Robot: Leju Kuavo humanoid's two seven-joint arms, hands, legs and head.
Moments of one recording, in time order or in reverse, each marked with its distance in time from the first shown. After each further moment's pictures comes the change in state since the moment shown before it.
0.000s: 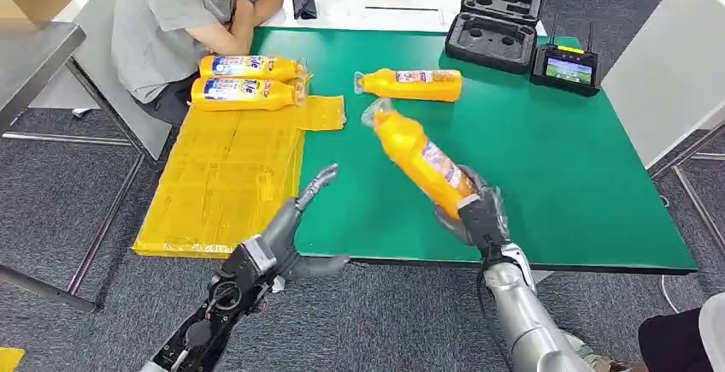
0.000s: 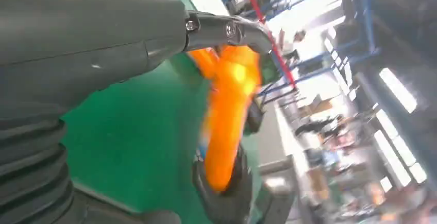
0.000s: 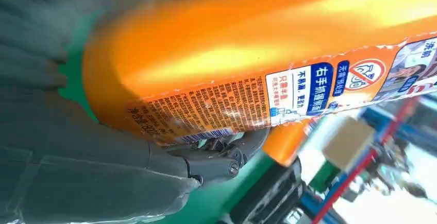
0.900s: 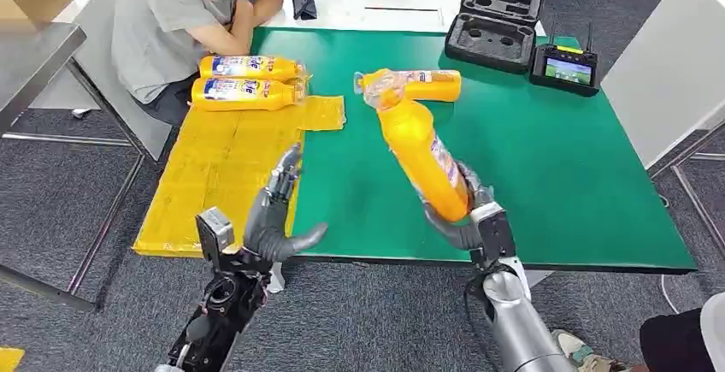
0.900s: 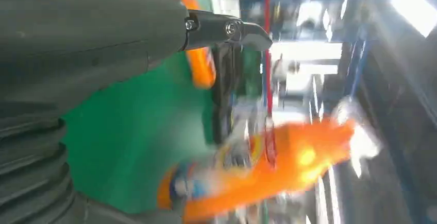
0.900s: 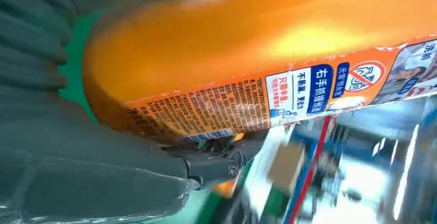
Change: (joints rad) left arm 0.007 -0.126 0.212 0.112 0.194 -0.180 0.002; right arm 0.130 -0.006 0.172 -0.307 -0.258 0.152 -0.001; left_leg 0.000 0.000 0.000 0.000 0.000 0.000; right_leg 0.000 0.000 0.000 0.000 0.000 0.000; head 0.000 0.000
